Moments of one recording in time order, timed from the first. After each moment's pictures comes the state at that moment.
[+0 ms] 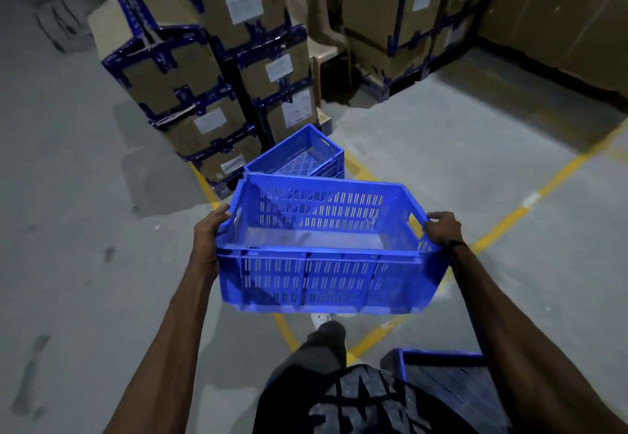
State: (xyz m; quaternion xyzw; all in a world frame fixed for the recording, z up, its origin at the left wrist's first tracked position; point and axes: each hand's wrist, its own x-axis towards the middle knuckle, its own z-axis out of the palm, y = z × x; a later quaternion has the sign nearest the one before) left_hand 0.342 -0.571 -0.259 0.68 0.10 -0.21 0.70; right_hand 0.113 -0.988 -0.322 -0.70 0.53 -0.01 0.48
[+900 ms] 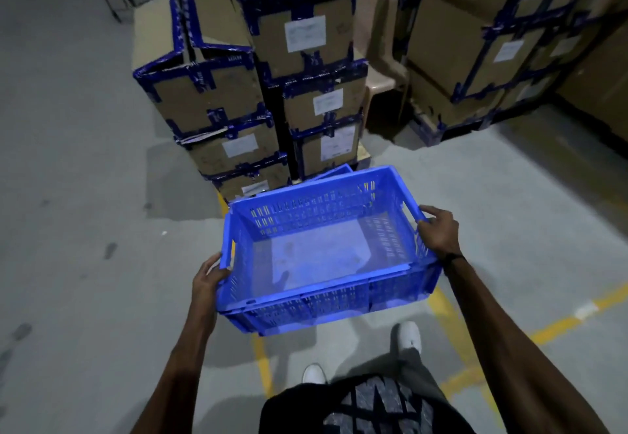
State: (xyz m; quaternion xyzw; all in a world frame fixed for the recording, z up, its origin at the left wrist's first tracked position) left_hand 0.524 -0.619 -0.327 0.68 0.22 -0.14 0.69; right_hand 0.460 -1.096 -0.305 -0.81 0.38 -0.06 0.44
